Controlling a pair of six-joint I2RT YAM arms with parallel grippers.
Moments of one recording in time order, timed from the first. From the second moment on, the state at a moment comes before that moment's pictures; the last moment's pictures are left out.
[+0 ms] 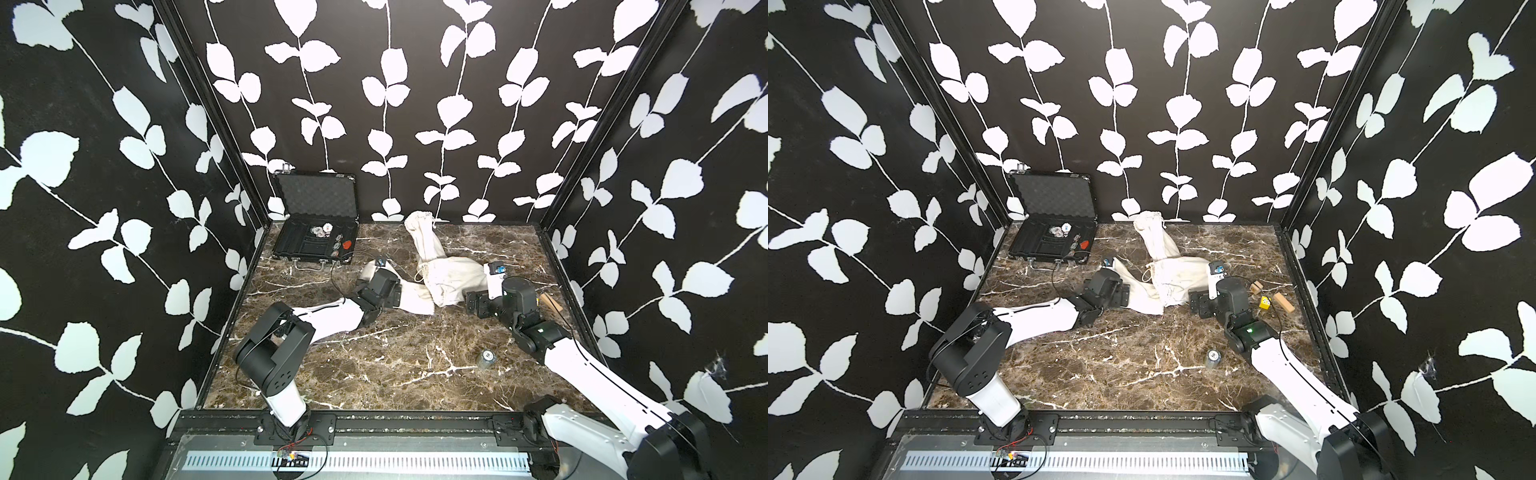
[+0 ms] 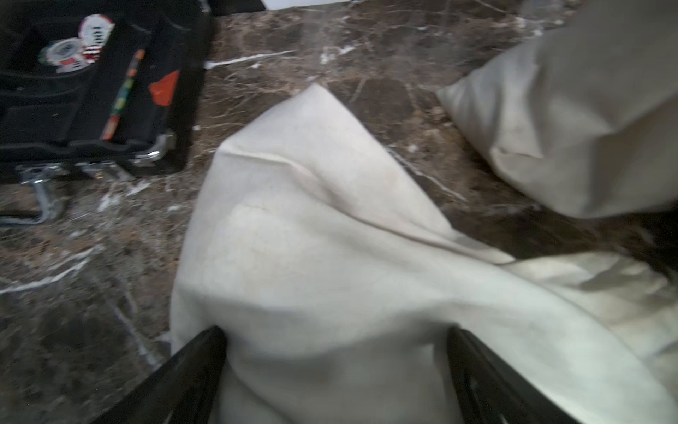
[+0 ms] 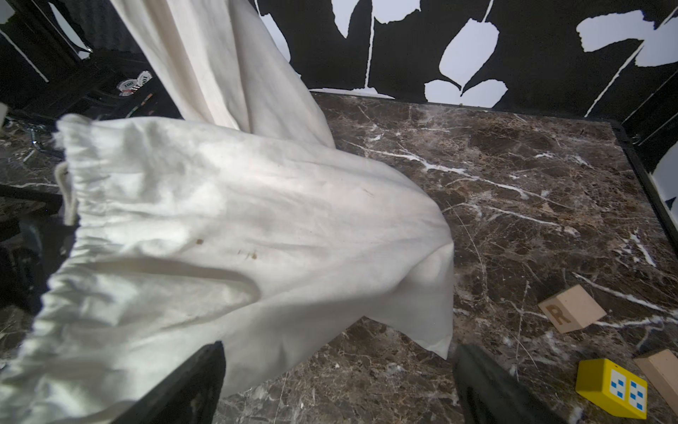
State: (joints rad) left arm -0.65 1.67 0.90 0.02 -0.41 -0.35; right arm 0.44 1.01 0.63 -0.15 0.07 0.12
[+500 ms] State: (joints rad) left arm -0.41 1.36 0.73 -0.15 -0.44 -0.34; right arm 0.77 1.12 0.79 -0.19 0.12 -0.02
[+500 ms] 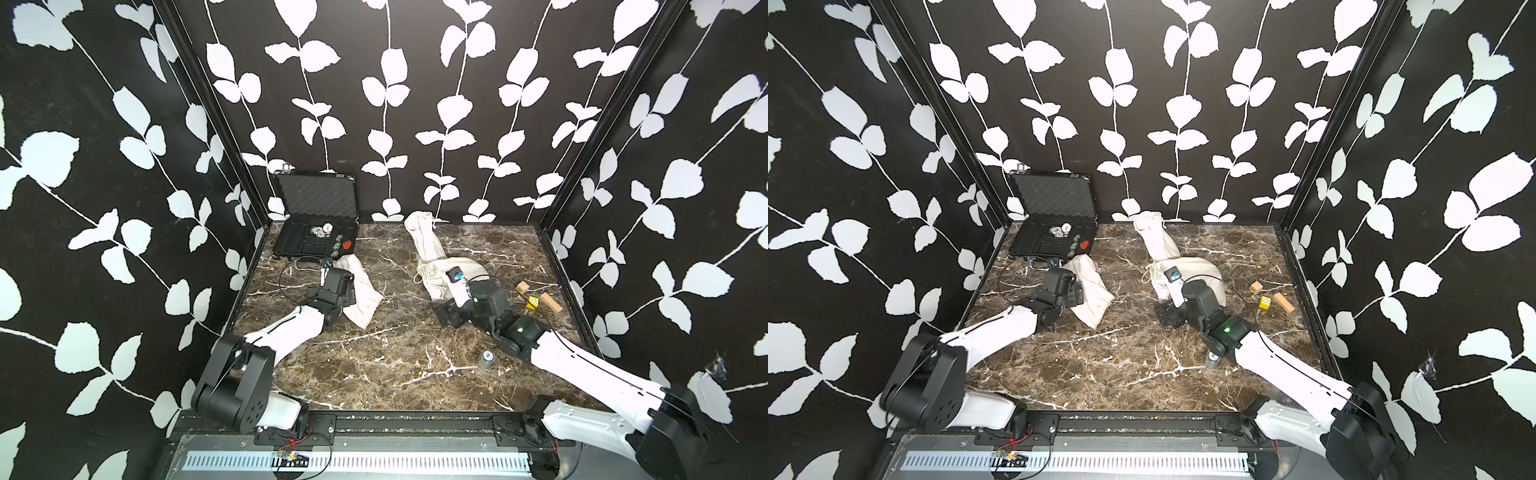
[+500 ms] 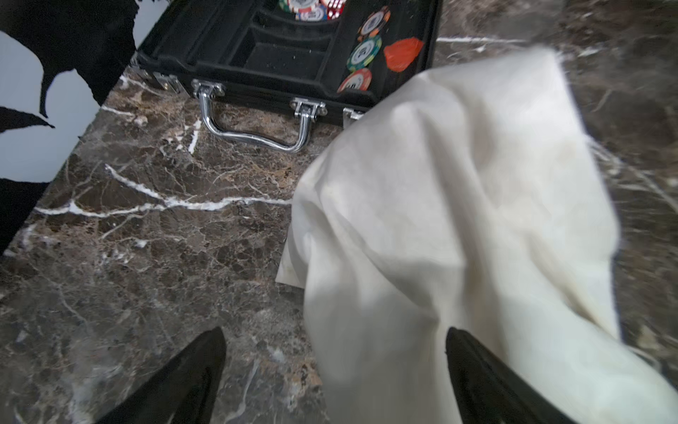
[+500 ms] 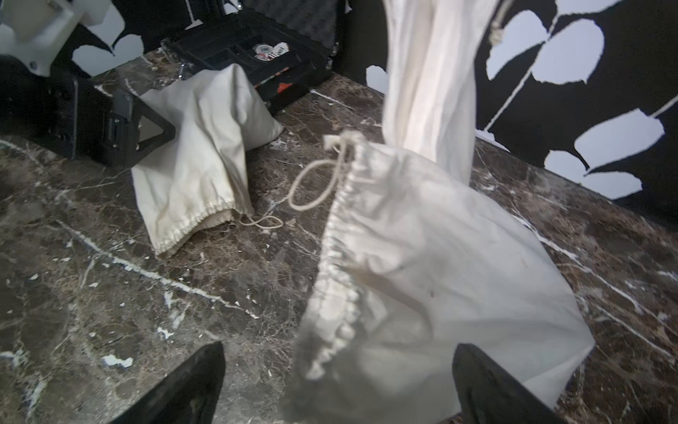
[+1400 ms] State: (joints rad) left arm -0.61 1.42 0.52 -0.03 -0.21 -0.54; right arm 0.96 1.59 1.01 -0.18 0.05 -0.15
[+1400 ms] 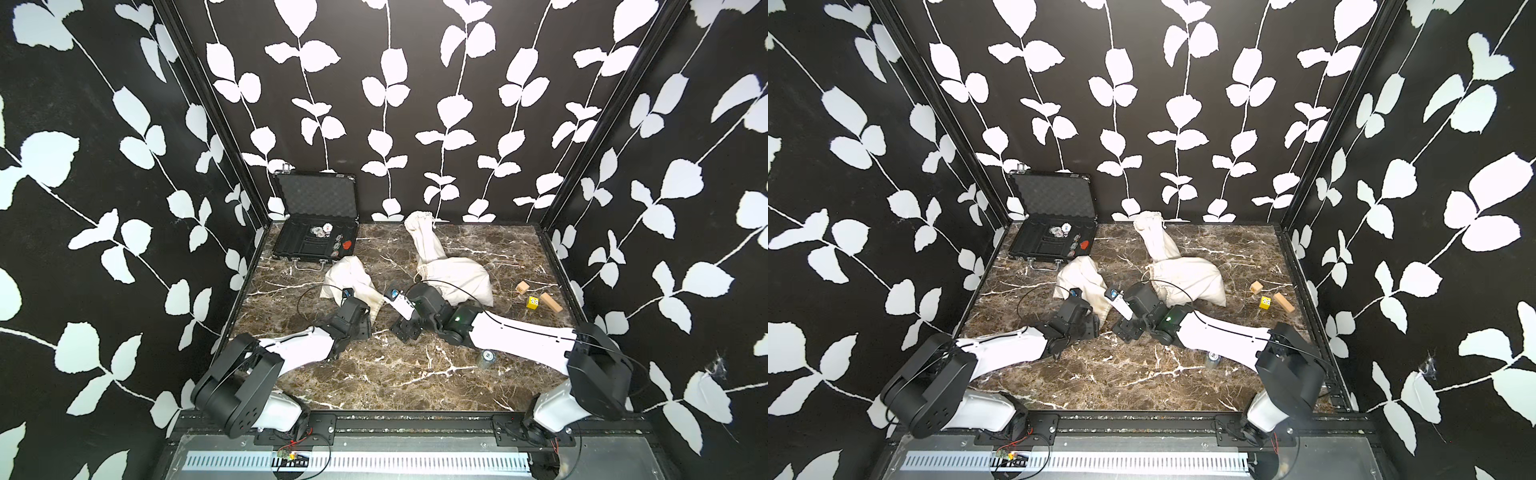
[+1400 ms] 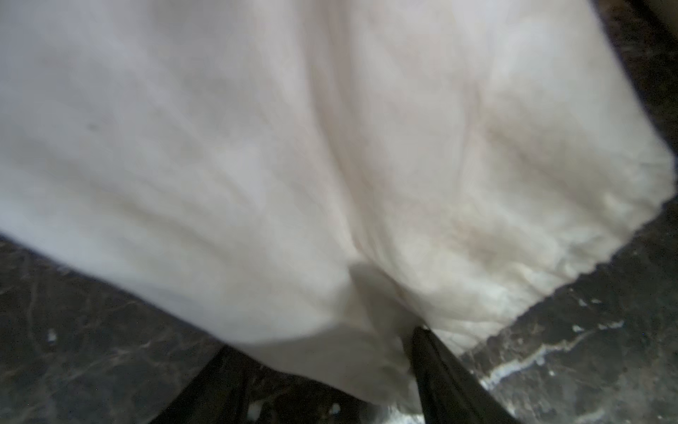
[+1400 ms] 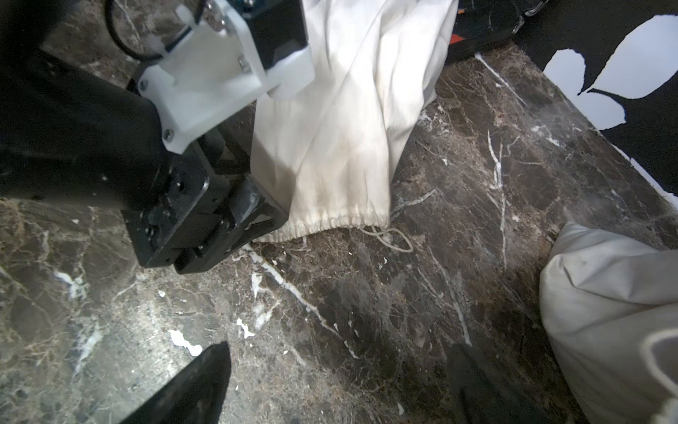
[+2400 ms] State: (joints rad) left arm -0.54 1.12 0.50 -0.12 -0.25 -0.48; right arm 0.85 2.03 1.10 0.23 -0.19 -0.18
